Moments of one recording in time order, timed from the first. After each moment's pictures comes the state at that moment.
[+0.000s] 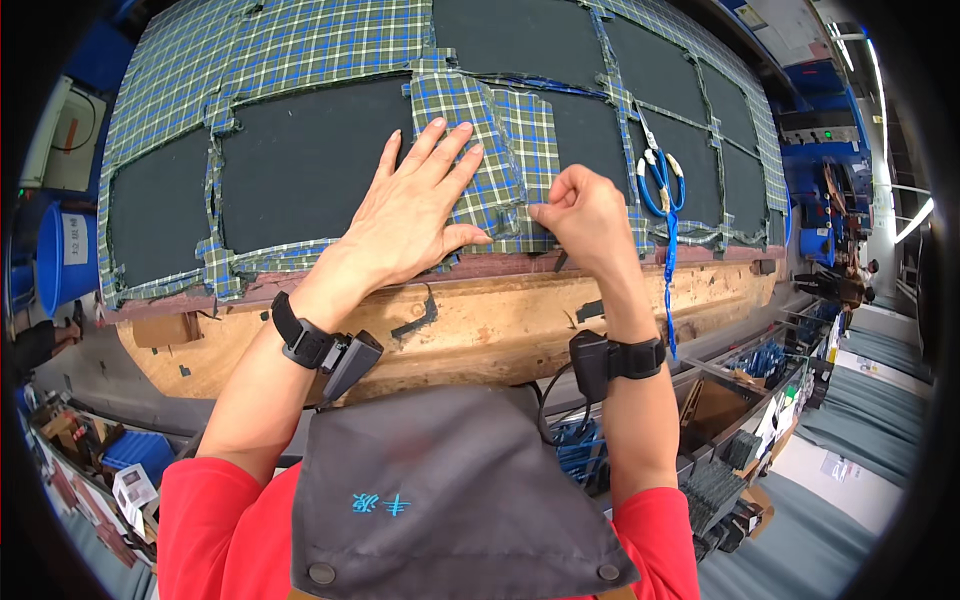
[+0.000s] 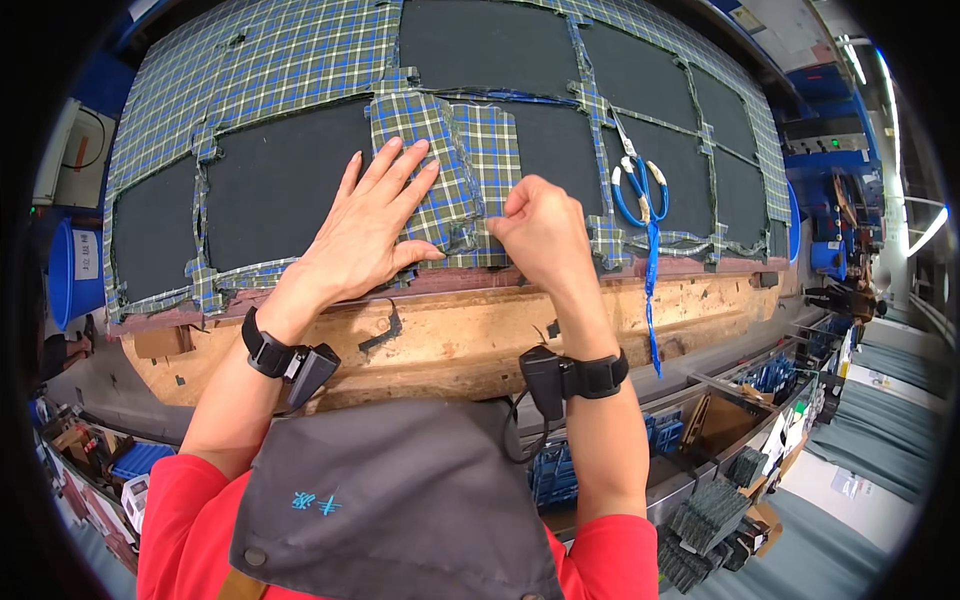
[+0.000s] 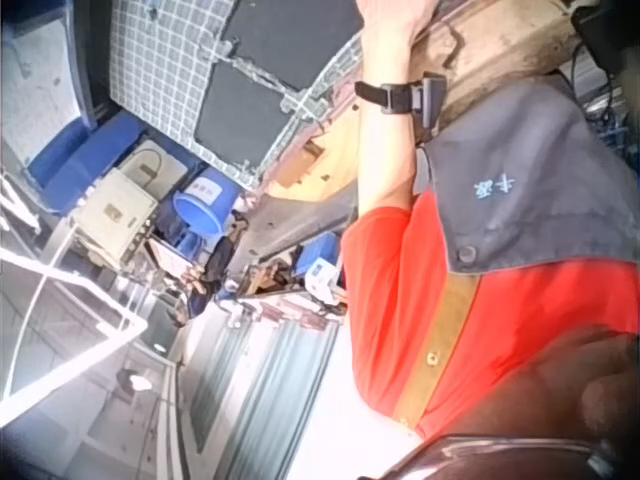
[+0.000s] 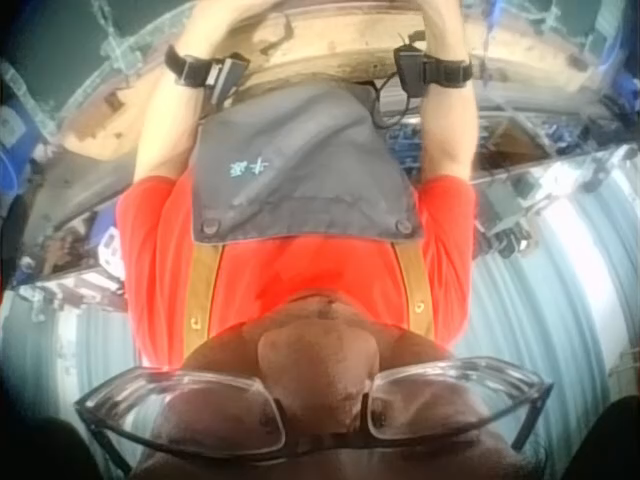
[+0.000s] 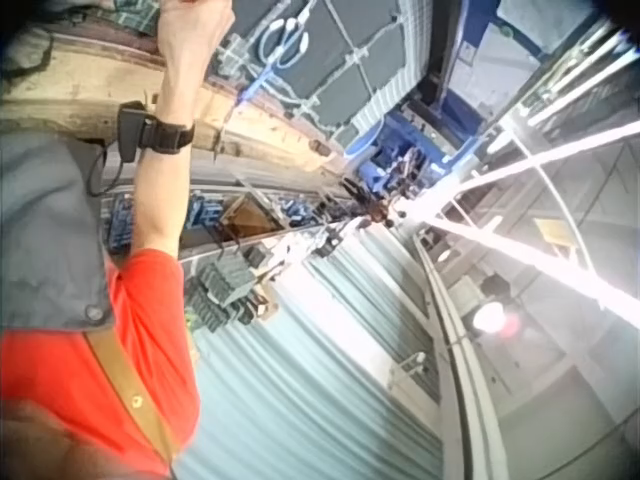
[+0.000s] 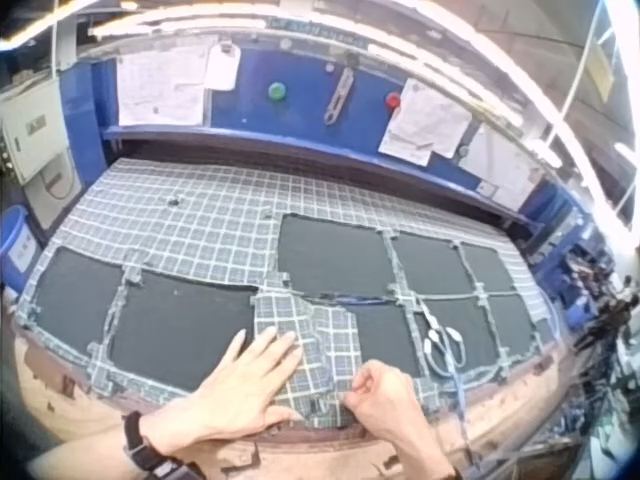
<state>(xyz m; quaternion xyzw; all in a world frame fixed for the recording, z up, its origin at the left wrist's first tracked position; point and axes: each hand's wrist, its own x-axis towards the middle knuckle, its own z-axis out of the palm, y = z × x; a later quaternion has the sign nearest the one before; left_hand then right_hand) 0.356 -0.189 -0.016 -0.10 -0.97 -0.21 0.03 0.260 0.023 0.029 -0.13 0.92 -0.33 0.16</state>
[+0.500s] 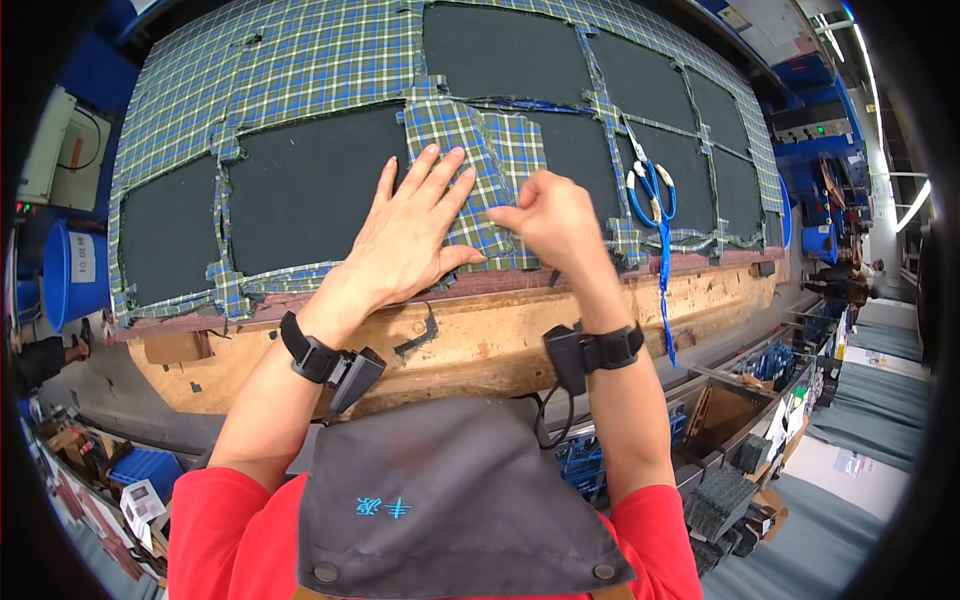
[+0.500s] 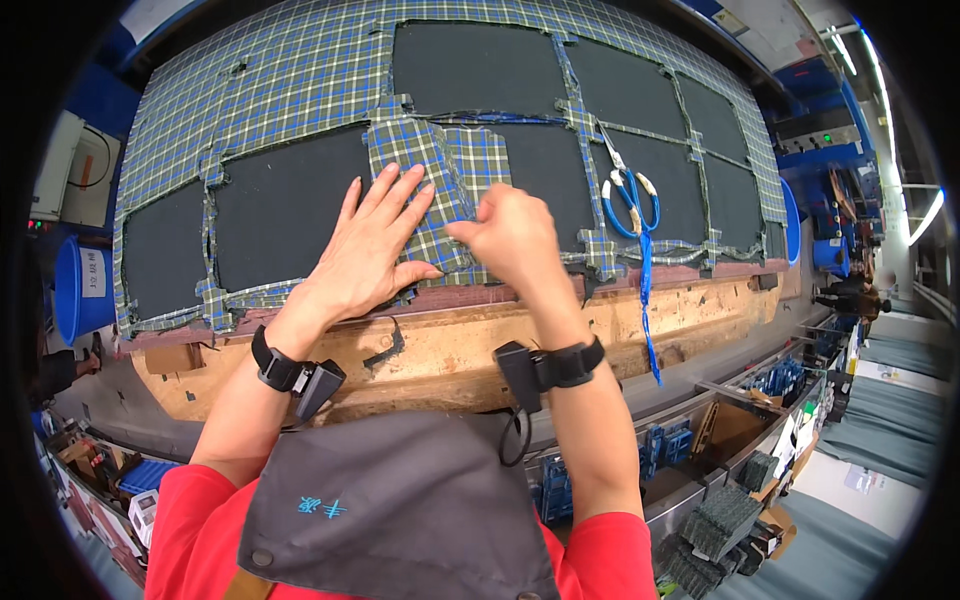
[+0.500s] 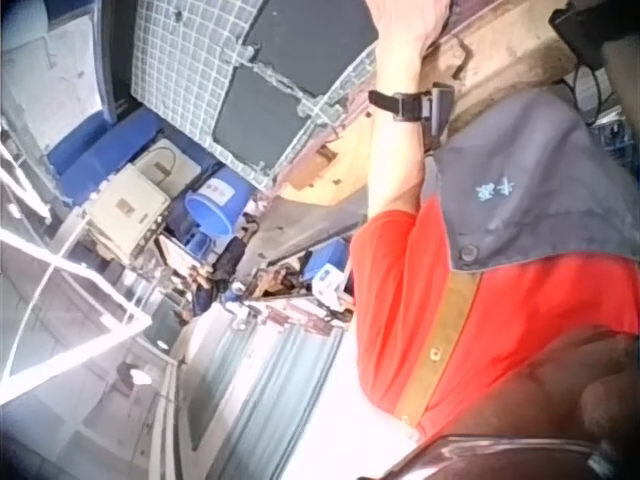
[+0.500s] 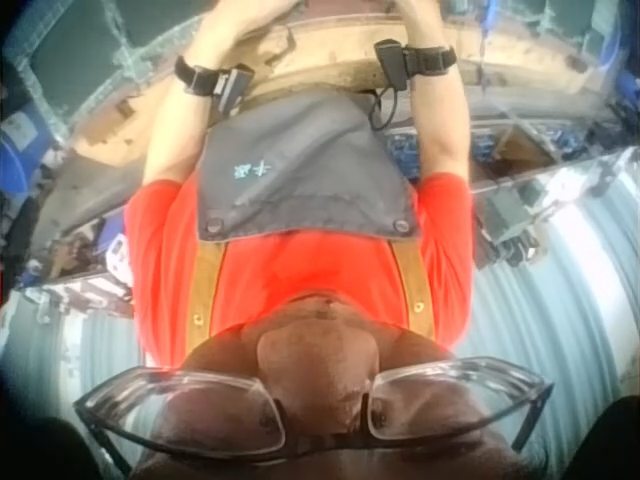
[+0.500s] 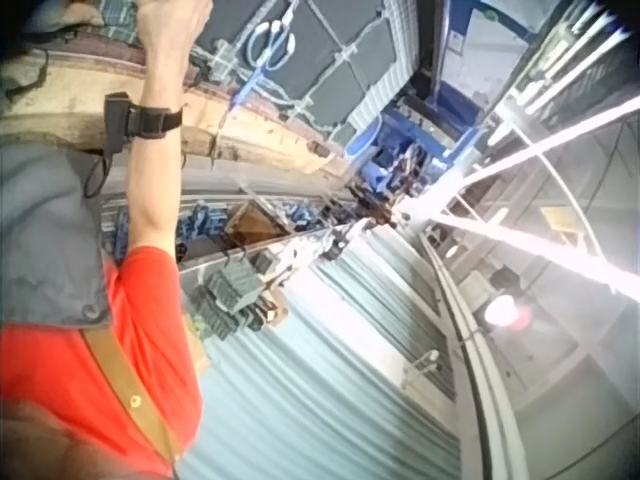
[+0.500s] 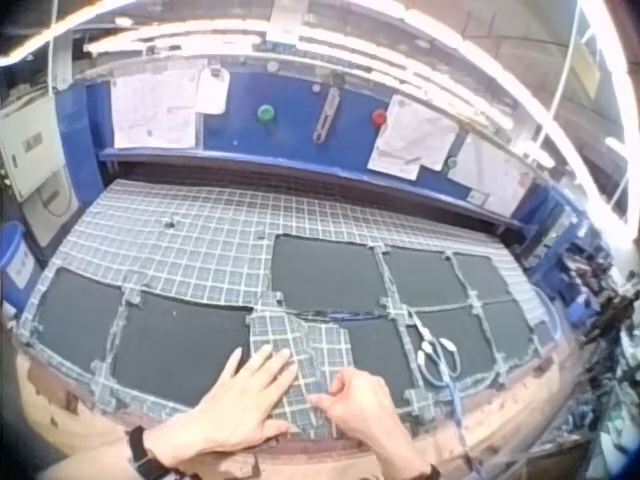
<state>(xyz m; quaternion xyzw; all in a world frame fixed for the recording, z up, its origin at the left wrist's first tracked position) 0.355 -0.189 -0.012 -0.10 -0.97 -0.21 0.03 0.252 0.002 0.024 -0.18 0.94 -0.26 0.13</state>
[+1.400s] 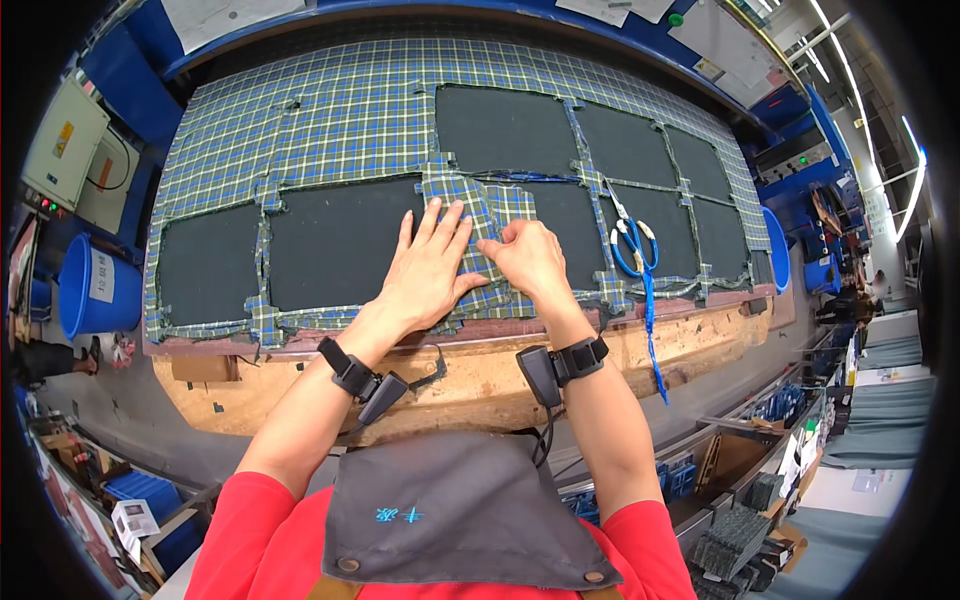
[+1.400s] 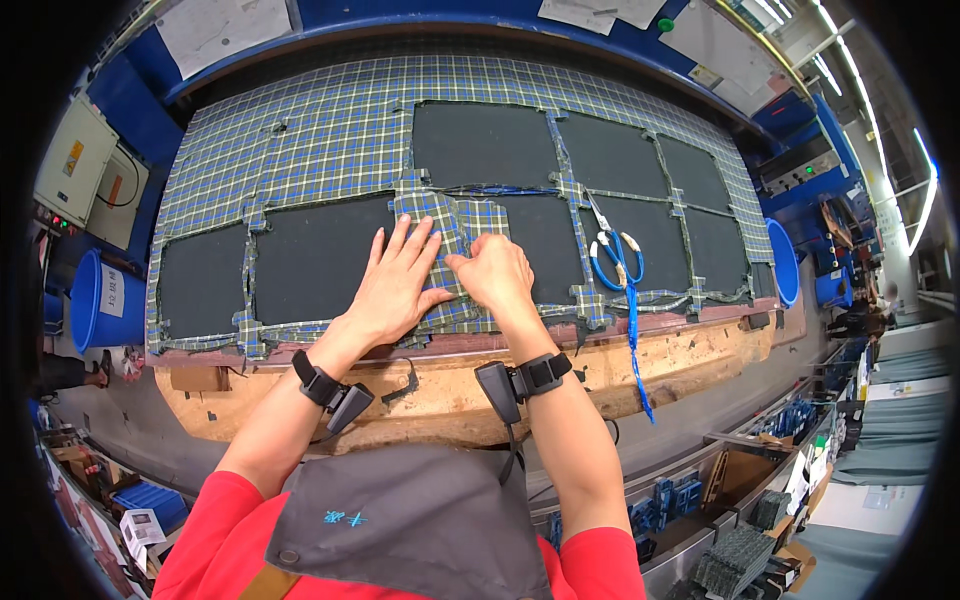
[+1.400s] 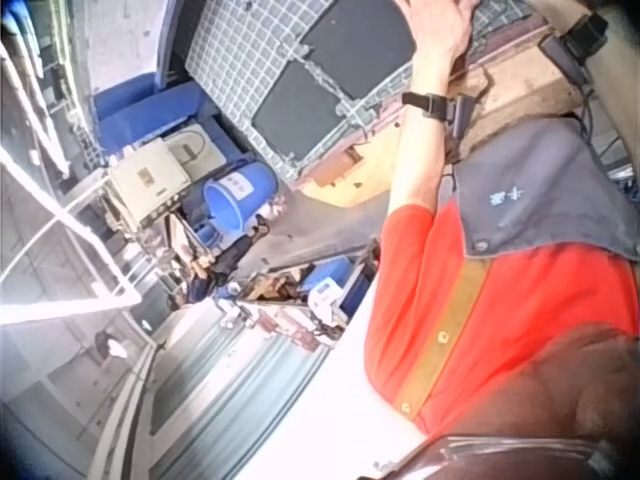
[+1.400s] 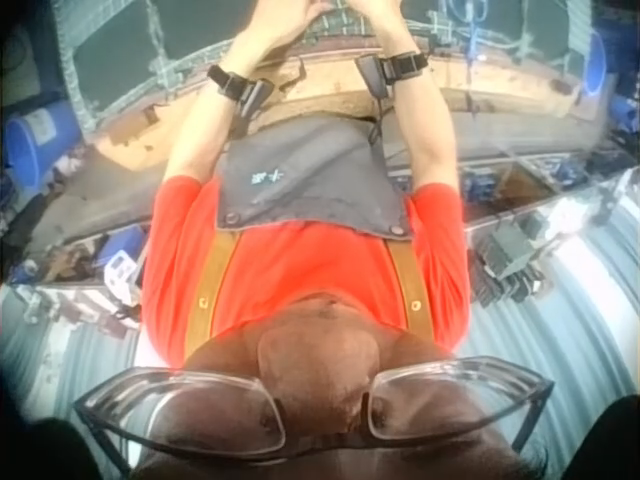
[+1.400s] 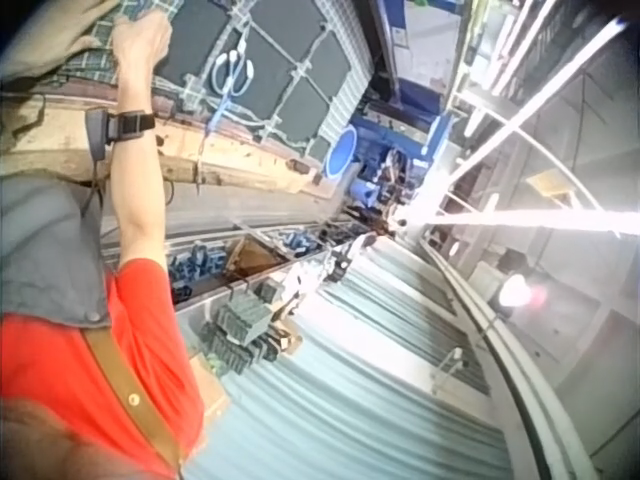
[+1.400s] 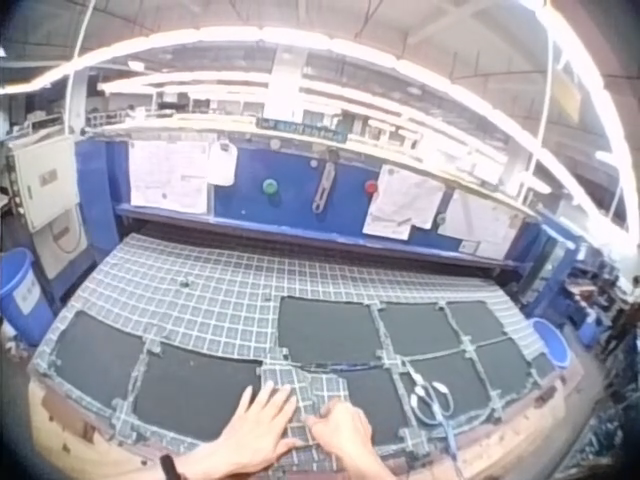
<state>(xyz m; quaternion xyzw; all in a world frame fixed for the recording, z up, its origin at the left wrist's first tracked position) 0.343 -0.185 -0.015 -0.06 -0.98 -0.19 0.07 0.248 -0.032 0.032 -0.09 0.95 -0.25 0.16</state>
